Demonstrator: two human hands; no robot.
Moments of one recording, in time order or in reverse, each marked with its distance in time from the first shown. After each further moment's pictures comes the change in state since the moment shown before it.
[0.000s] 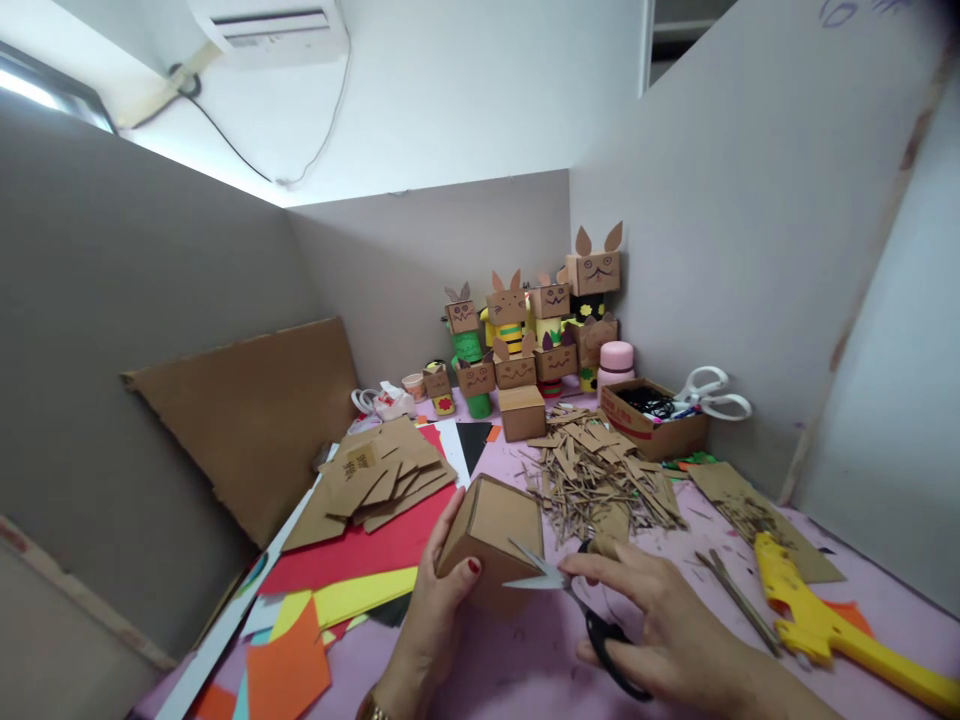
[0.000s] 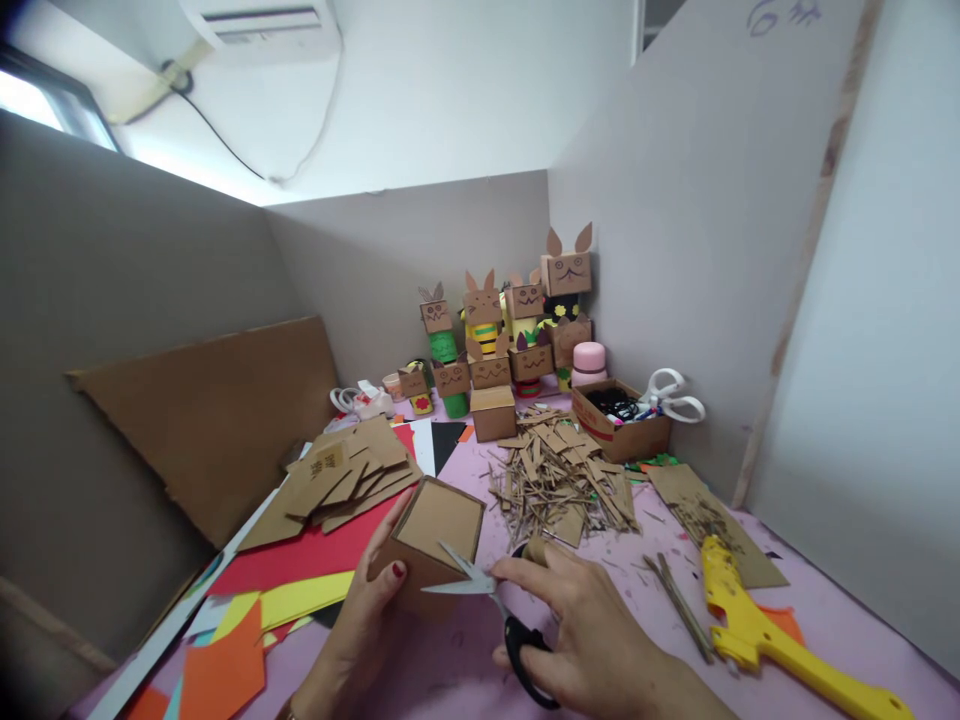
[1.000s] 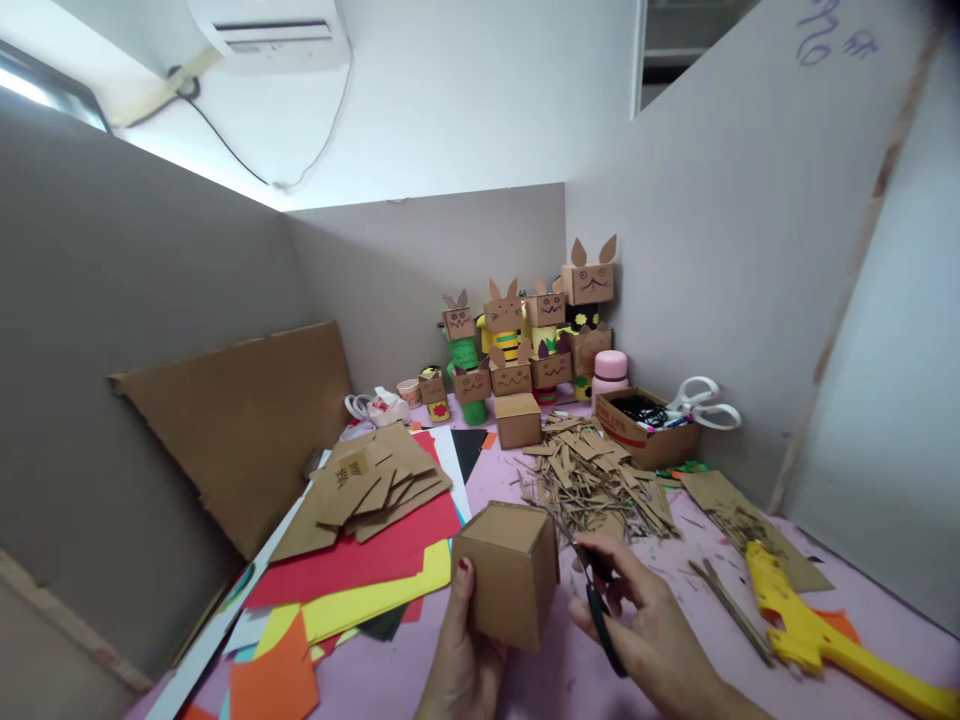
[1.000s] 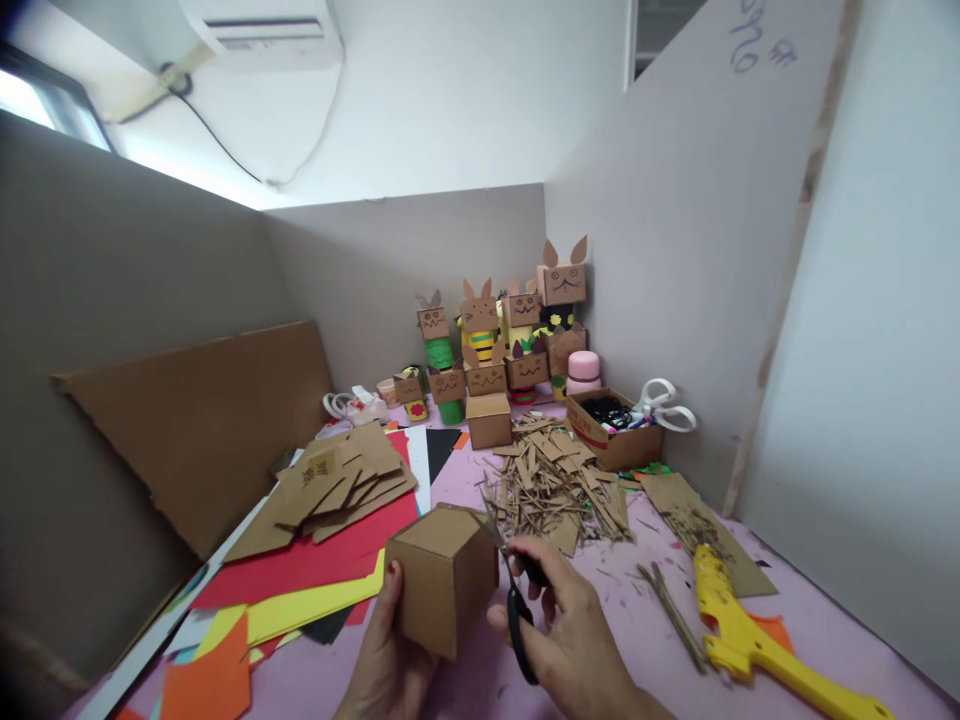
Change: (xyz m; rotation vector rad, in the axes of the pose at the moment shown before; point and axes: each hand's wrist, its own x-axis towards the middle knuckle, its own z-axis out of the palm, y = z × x) left_hand -0.013 -0.025 0.026 -0.335 0.359 -0.232; right_hand 0.001 0.018 0.036 0.389 0.329 0.212
